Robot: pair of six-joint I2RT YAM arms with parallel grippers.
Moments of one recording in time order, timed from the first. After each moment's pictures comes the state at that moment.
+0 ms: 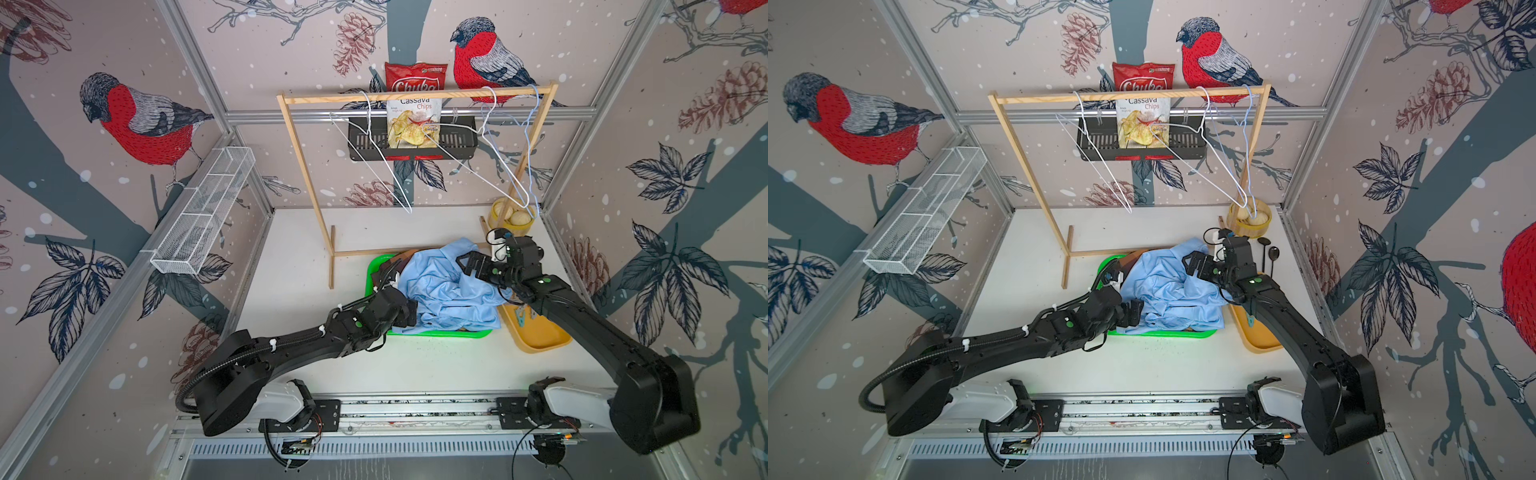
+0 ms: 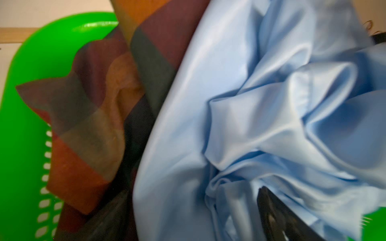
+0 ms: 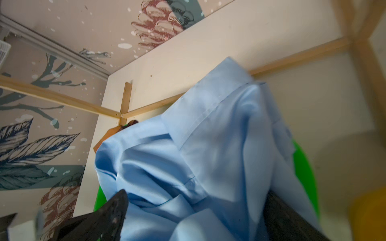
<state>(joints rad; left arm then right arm) -0.93 1.32 0.71 -0.07 -0.29 -0.62 0.37 1.24 0.84 -0.24 -0.29 0.53</state>
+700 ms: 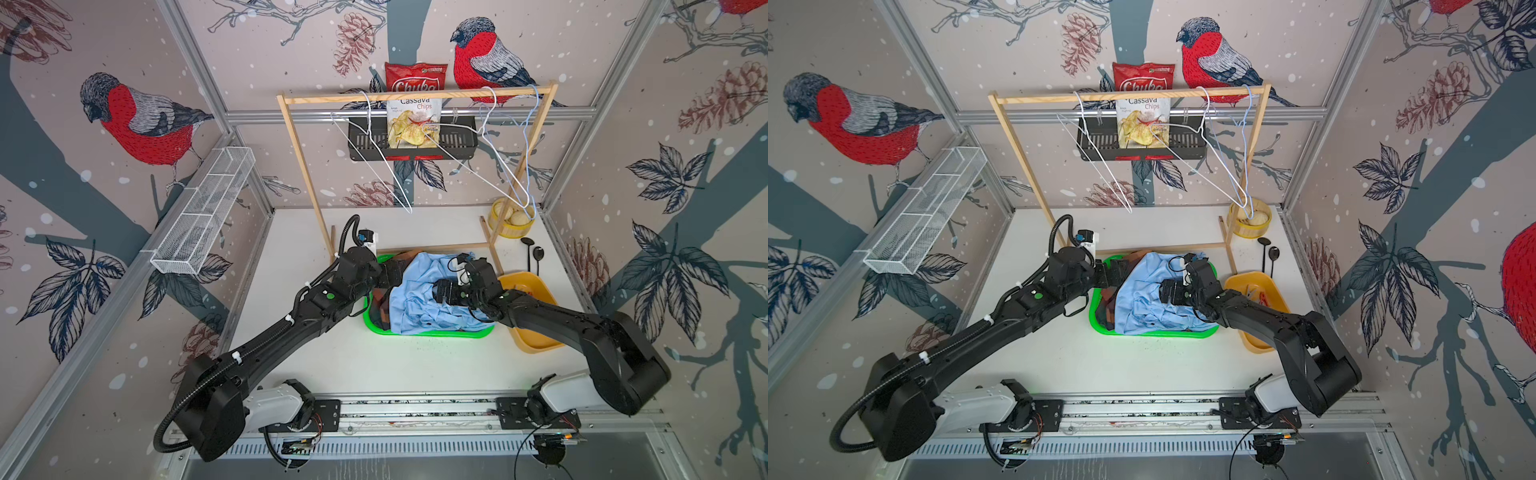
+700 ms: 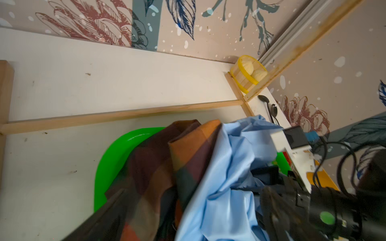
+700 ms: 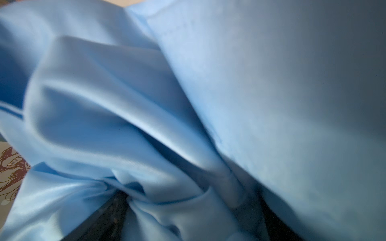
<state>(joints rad) -0.61 1.24 0.88 -0.11 -0.03 -0.50 0.59 1.46 0.68 0.04 -0.22 0.56</state>
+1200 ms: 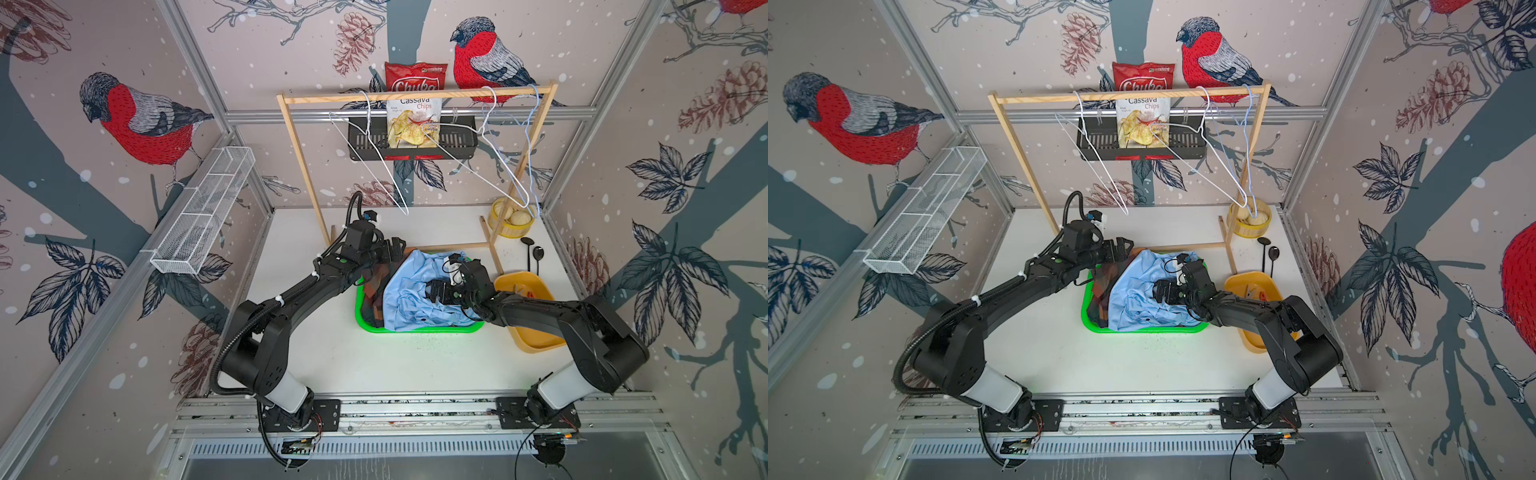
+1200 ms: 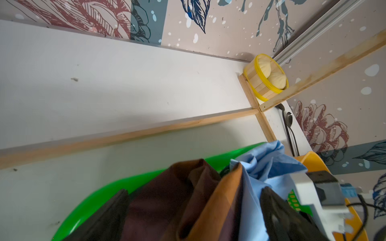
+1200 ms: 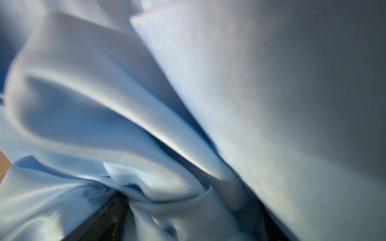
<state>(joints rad) -0.48 1.60 1.13 -0.08 0.15 -0.46 0.60 1.58 0.66 0.23 -0.27 0.55</state>
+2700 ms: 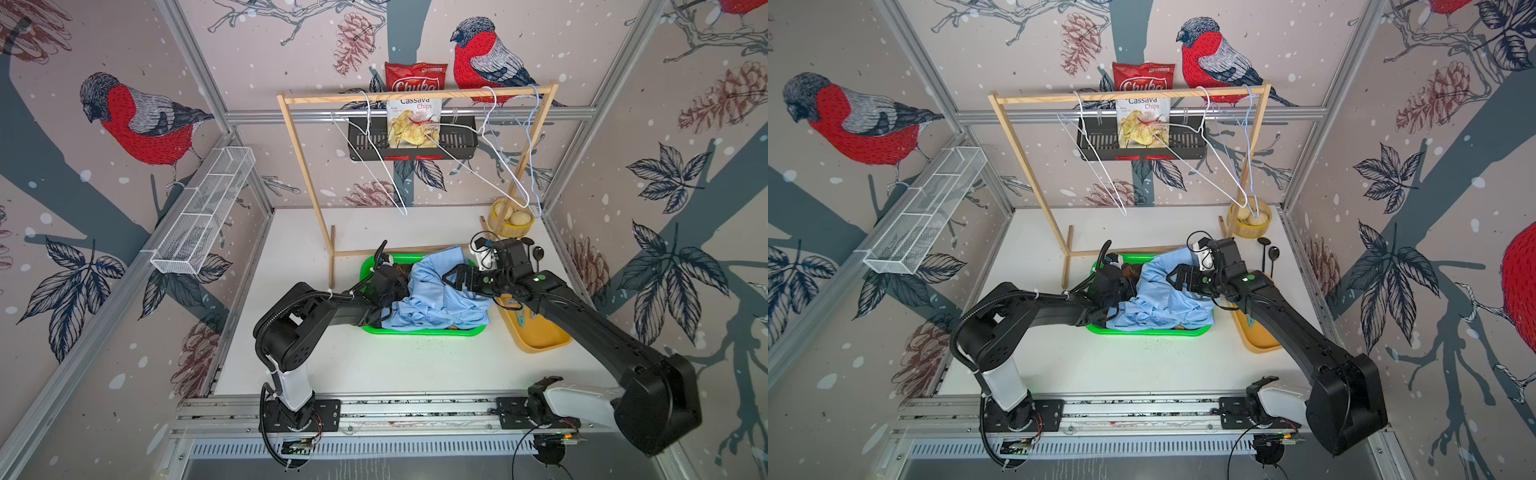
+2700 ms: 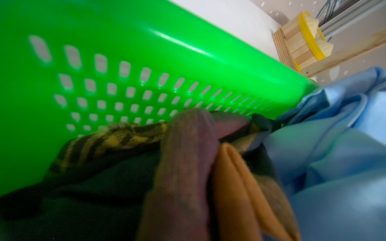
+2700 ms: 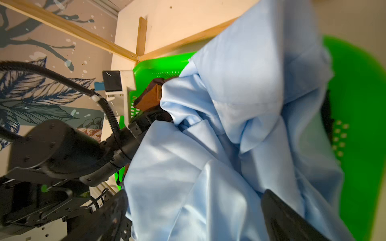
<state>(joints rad) -0.68 1.81 0.77 0.38 -0.04 -0.75 0.43 1.22 0.93 -0.50 -0.42 0.50</state>
